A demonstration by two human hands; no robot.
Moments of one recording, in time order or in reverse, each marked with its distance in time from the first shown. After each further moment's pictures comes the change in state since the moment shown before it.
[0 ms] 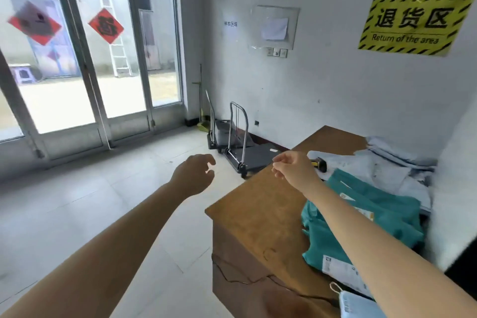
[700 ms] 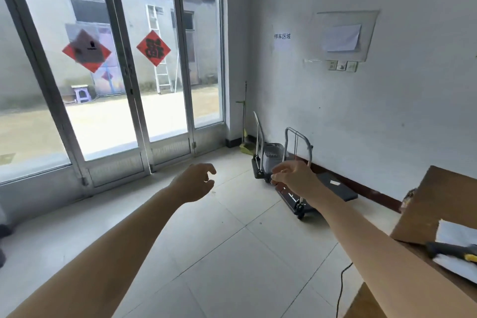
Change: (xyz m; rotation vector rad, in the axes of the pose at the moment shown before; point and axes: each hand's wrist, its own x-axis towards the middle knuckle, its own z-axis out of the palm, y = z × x) left_hand 0.339 -0.301 -0.101 0.121 -0.052 -0.067; right_hand 0.379 -0.119 0.259 0.094 -0.219 -0.019
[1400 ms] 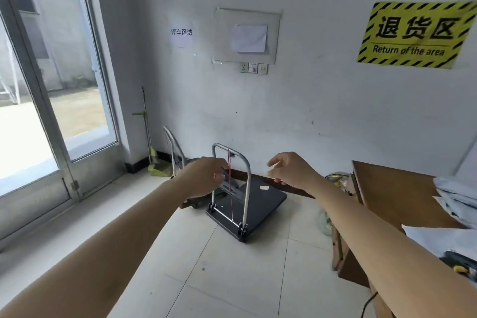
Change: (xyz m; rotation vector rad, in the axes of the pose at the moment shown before) left_hand 0.426 0.011 0.059 -0.055 -0.213 0.635; right_hand 0.320 0.014 -0.061 -0.310 0.373 0.206
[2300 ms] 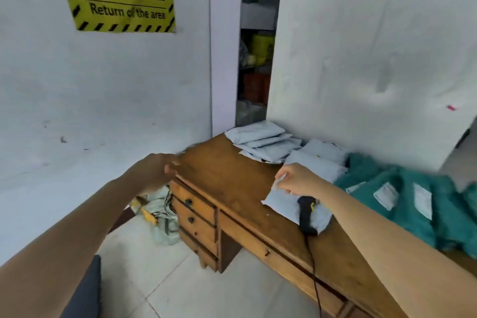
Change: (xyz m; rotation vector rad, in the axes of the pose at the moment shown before) left_hand 0.568 0.174 0.199 -0.153 -0.437 0.937; right_hand 0.107 0.242 -0.186 -0.094 0.694 1.067
